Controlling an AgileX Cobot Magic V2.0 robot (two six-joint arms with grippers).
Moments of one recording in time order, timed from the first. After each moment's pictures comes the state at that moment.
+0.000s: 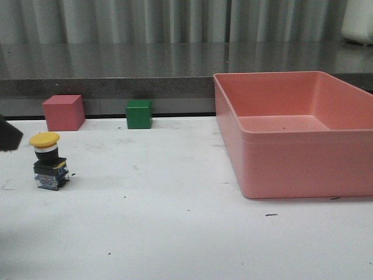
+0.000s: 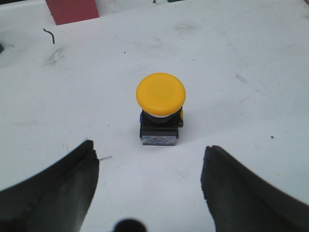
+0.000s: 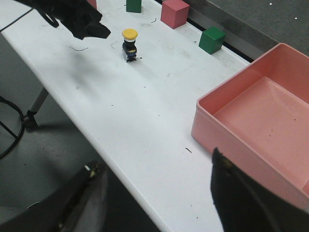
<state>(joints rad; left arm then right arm) -0.30 1.22 -0.44 0.03 -0.06 -0.03 0.80 0.36 -0.88 -0.02 1.07 -0.07</state>
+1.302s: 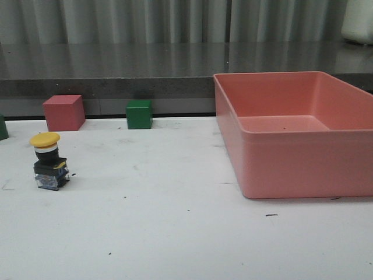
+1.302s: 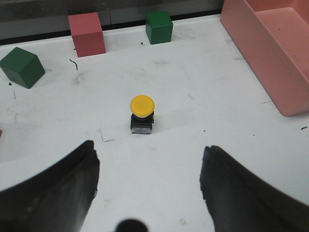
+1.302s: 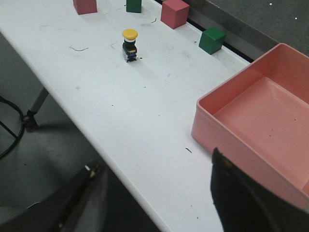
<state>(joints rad) -0.30 0.68 -0.82 -0.02 0.84 -0.03 0.80 0.36 -0.88 -0.02 1.07 -0.07</state>
